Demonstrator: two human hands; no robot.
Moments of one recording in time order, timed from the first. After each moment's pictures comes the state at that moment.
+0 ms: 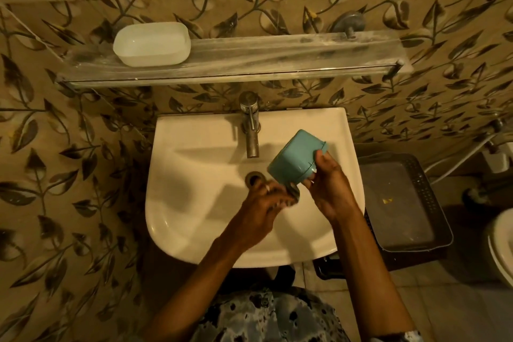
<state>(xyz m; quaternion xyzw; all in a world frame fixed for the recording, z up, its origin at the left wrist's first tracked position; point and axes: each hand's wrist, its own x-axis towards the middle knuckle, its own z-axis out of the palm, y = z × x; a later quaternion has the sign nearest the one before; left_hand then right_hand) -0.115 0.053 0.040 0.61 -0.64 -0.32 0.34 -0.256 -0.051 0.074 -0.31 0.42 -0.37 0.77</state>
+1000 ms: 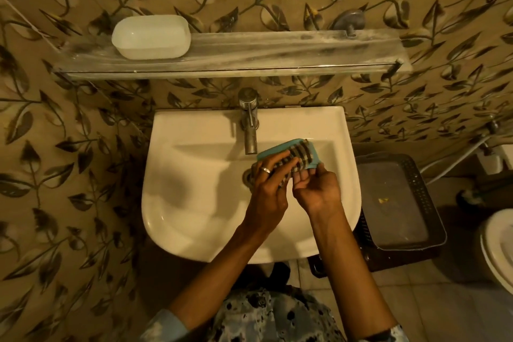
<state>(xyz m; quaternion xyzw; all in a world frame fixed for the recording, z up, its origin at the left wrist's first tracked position) -0.149 0.022 0.042 0.64 -0.58 -0.13 0.49 -0.231 -0.042 0.089 0.13 0.42 -0.44 0.78</state>
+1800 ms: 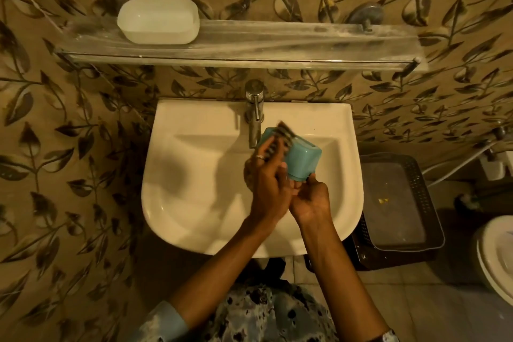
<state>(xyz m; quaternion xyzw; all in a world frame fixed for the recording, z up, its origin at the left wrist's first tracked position) -0.156 0.014 0.056 0.71 -0.44 -0.18 0.52 -0.220 -0.020 0.071 0.15 0.42 -0.43 0.79</state>
